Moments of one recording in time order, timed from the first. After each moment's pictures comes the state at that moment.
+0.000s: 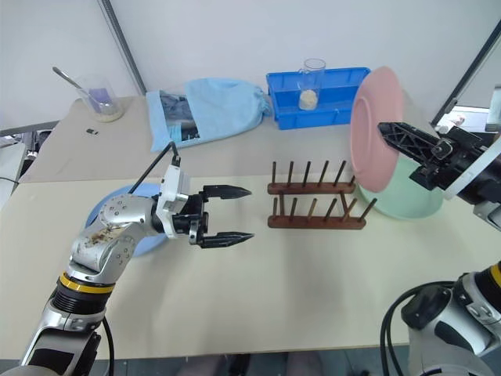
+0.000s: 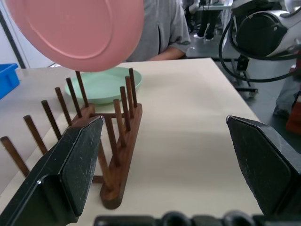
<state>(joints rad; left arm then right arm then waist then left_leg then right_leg) -0.51 0.50 -0.13 -0.21 -0.55 0.37 -1.13 -0.73 -0.67 -0.91 -0.31 0.86 1.61 0.61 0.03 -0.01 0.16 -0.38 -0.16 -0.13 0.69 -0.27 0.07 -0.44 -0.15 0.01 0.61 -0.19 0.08</state>
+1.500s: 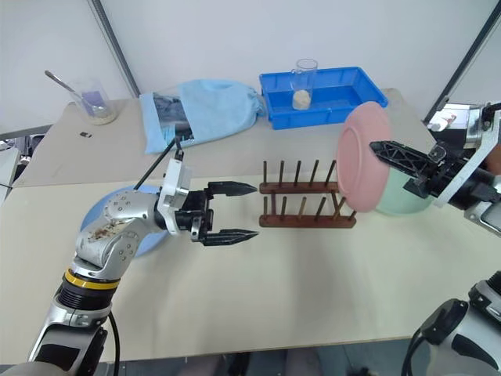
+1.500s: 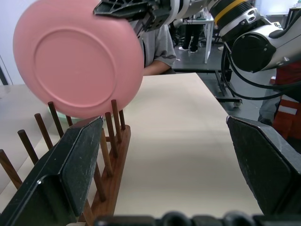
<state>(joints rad) -0.54 0.47 -0.13 -0.21 -0.55 0.38 -1.15 -0.66 -0.75 -0.77 -0.03 1.19 1.52 0.38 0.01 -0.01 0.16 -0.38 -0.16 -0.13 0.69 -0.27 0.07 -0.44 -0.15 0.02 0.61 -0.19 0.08</state>
